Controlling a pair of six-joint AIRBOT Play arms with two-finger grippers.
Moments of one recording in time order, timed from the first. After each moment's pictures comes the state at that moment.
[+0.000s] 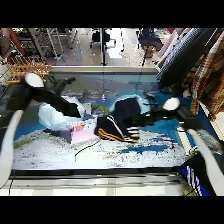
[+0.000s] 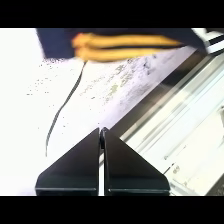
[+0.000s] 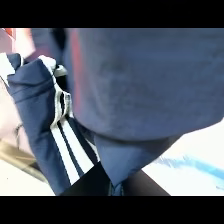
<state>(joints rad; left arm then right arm) -0.10 -1.58 1.79 0.95 -1.66 -1.27 0.09 -1.35 1.27 -0.97 1.27 1.51</state>
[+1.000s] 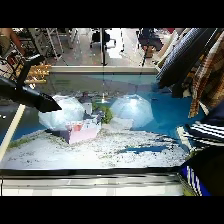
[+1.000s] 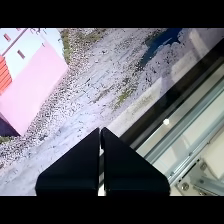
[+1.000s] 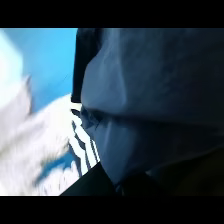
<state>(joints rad) 0.00 -1.33 1.79 0.96 -1.70 -1.14 -1.00 -1.08 1.66 -1.08 1.80 1.47</state>
